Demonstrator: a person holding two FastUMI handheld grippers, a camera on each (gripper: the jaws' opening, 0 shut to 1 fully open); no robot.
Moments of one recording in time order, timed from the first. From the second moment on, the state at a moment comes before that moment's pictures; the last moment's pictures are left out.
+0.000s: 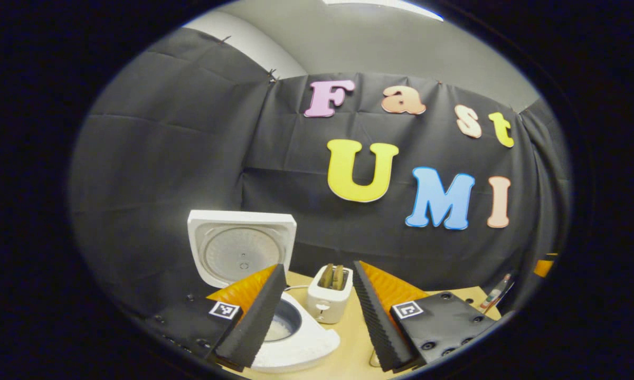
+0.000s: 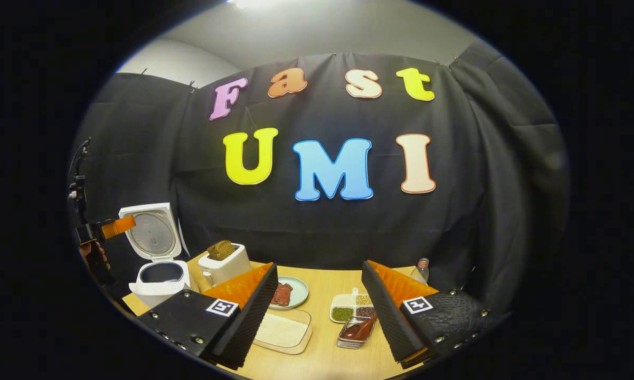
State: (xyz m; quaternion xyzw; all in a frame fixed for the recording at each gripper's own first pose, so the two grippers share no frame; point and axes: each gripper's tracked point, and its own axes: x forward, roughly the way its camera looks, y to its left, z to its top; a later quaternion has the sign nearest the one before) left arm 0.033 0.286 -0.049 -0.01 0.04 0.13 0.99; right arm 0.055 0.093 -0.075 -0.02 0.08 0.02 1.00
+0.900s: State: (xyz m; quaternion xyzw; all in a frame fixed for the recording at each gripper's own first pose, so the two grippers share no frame) left arm 0.025 0.129 -0.051 0.07 0.01 0.01 1.00; right arm 0.078 -0.023 -0.156 0.04 0.14 -0.08 0.99
